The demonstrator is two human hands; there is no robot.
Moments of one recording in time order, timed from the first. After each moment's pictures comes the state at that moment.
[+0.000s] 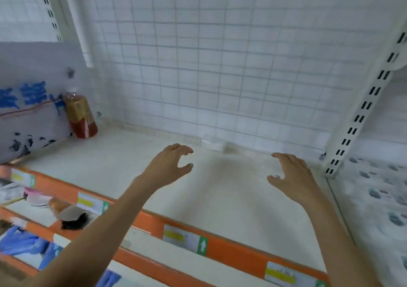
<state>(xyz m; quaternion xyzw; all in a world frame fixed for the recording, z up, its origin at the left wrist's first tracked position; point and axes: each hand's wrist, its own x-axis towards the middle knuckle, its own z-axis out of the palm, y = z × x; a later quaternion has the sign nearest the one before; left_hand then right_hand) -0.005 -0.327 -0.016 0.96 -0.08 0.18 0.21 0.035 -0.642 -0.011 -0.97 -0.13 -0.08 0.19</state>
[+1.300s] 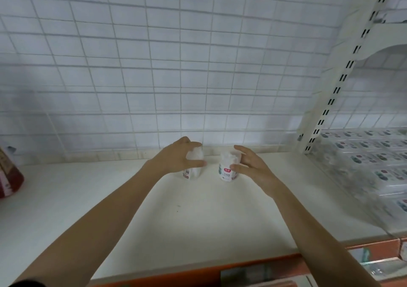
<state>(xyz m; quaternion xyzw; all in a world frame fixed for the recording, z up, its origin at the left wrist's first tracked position) 0.141 -0.279 -0.015 0.93 -0.28 -0.02 0.24 0.068 -0.515 -0.043 -0.76 -0.01 0.00 0.64</state>
